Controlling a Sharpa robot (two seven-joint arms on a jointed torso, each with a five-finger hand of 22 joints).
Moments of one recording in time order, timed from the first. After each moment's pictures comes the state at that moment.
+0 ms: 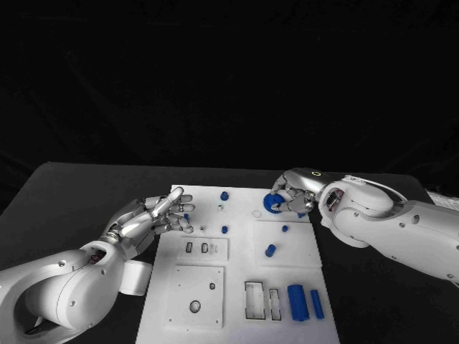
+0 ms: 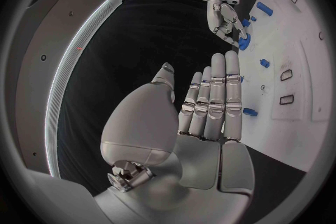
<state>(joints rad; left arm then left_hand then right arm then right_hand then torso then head) 1.19 -1.02 -0.01 1.85 0.07 -0.36 0.41 1.30 0.01 -0.04 0.21 0.12 0.98 0.21 0.10 0.07 1.08 0.14 0.11 0.11 1.15 0.07 0.48 0.51 0.18 1.02 0.17 0.66 0.33 1.24 -0.88 0.08 1.50 -1.62 -0.23 -0.21 1.44 -0.14 0.14 0.19 0.26 0.98 0.14 0.17 0.07 1.46 0.05 1.41 1.31 1.46 -0.03 1.55 1.31 0.06 1.46 0.08 1.46 1.31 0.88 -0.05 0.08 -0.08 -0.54</state>
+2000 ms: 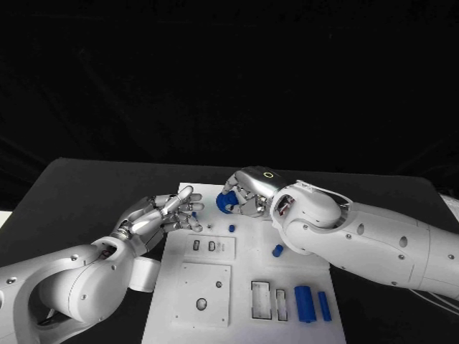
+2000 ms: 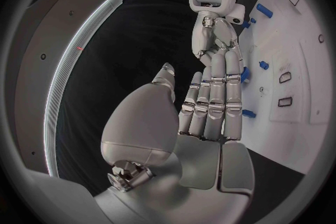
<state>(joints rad) 1.19 -1.02 -0.01 1.86 0.07 -0.35 0.40 1.30 0.01 -0.04 0.21 0.12 0.98 0.21 0.10 0.07 1.08 0.14 0.11 0.11 1.15 0.07 0.47 0.51 0.18 1.02 0.18 0.66 0.33 1.24 -0.62 0.07 1.49 -1.72 -0.35 -0.24 1.40 -0.15 0.27 0.17 0.36 1.05 0.12 0.17 0.07 1.46 0.04 1.43 1.31 1.46 -0.04 1.56 1.31 0.06 1.46 0.07 1.47 1.31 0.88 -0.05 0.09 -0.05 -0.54</state>
